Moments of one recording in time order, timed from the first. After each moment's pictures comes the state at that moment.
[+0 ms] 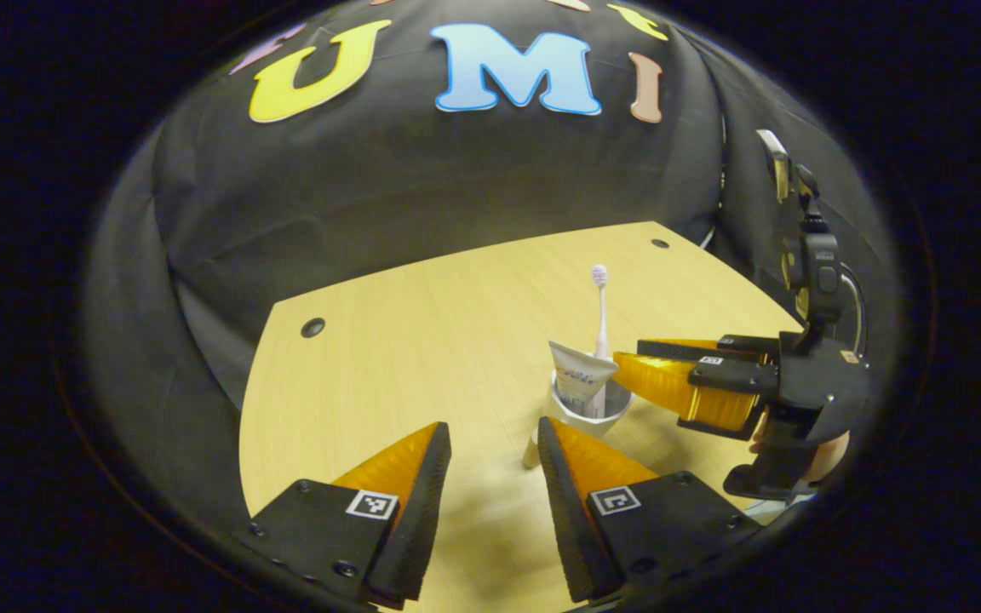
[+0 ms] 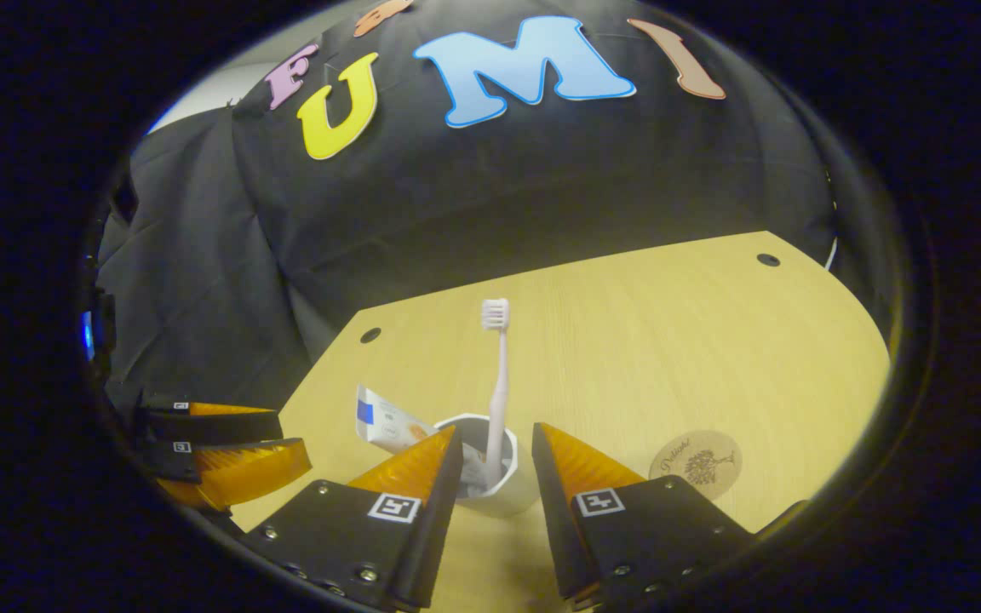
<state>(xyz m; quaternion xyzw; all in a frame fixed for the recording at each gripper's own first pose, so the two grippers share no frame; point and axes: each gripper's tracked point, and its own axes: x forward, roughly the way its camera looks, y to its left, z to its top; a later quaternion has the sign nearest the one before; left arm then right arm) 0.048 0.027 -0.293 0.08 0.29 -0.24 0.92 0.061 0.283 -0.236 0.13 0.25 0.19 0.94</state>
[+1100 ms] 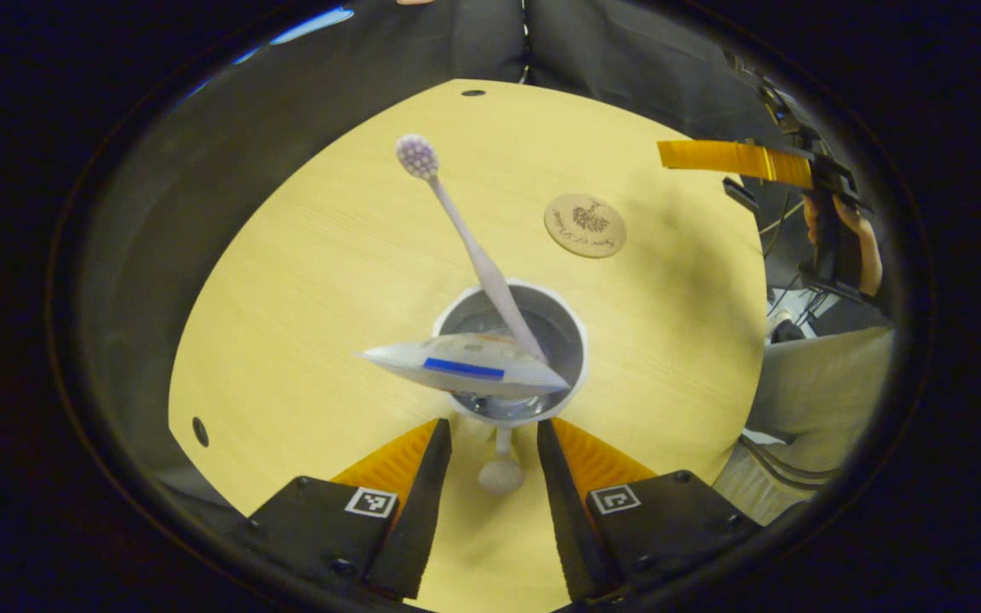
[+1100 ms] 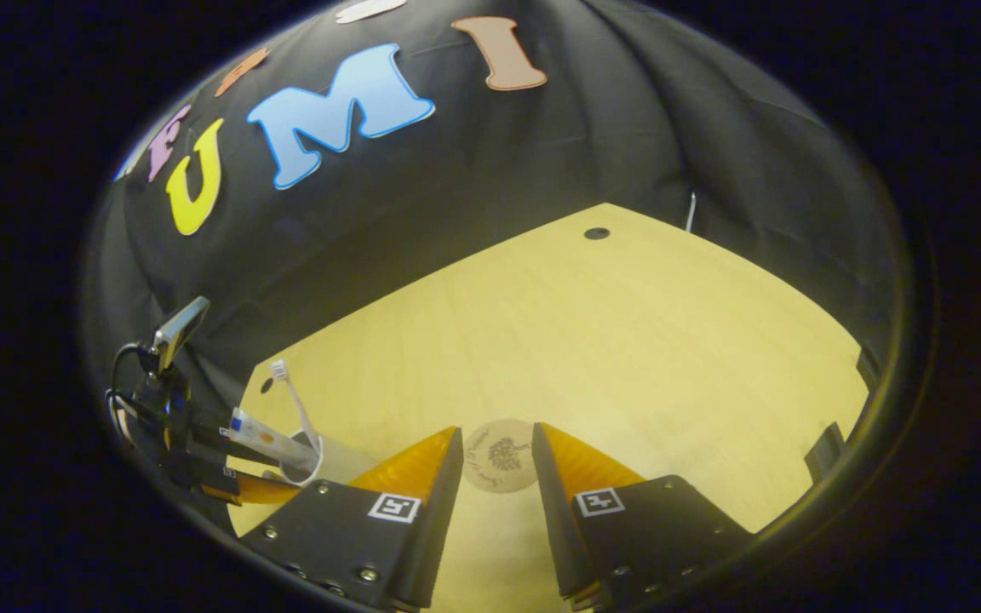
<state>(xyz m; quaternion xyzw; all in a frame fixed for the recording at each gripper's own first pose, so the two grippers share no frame) 0.062 -0.027 -0.401 0.33 0.45 -0.46 0.69 0.037 0.087 -0.257 0.21 0.27 -0.01 0.94</state>
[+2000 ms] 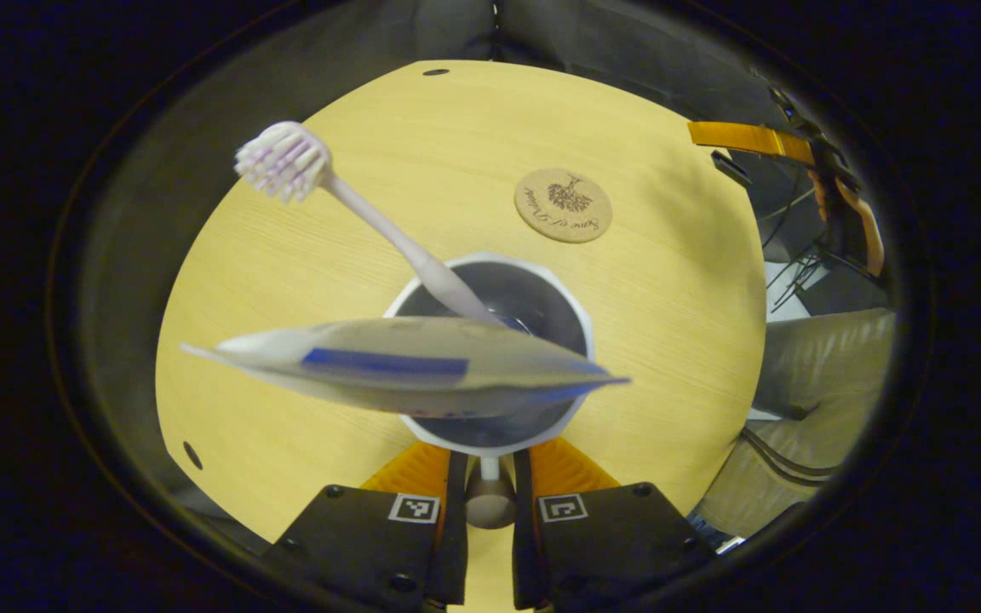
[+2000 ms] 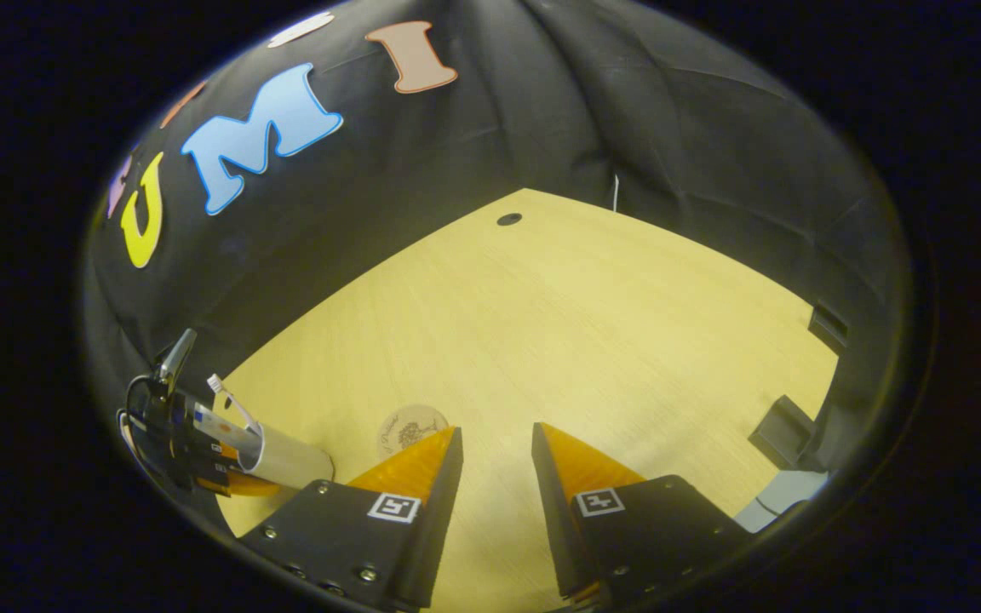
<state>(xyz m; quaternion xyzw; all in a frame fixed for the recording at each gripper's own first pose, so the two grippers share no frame) 0.048 -0.051 -0.413 0.36 0.46 -0.48 0.66 0.006 0.029 -0.283 0.25 0.30 -0.08 0.92</state>
